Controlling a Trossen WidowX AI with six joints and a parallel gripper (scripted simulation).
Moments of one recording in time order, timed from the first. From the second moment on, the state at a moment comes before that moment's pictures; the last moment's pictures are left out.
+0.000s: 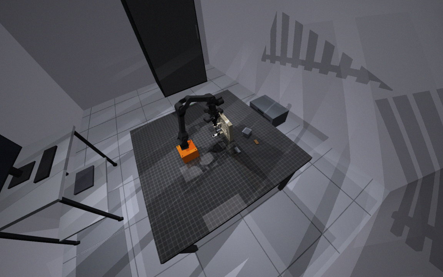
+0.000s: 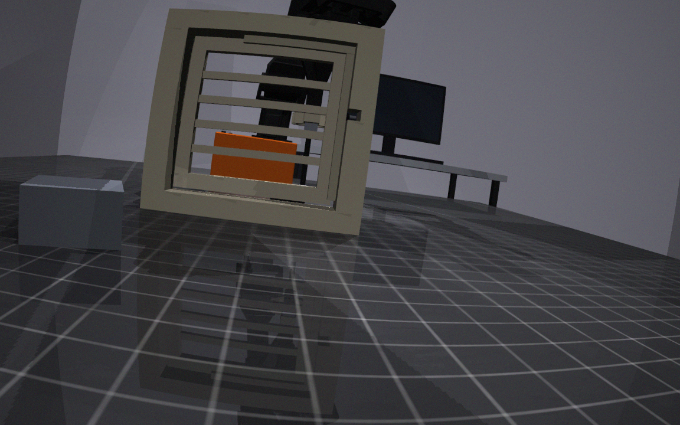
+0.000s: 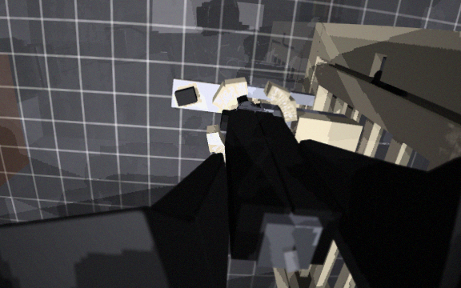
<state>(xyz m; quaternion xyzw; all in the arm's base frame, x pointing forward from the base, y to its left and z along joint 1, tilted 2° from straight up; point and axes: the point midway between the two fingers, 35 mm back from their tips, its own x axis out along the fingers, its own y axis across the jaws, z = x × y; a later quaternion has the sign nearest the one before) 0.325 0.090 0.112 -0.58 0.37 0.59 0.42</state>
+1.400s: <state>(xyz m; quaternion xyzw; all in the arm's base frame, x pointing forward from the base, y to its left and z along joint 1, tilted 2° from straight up) 0.325 0.090 0.111 -0.33 0.60 0.36 0.64</state>
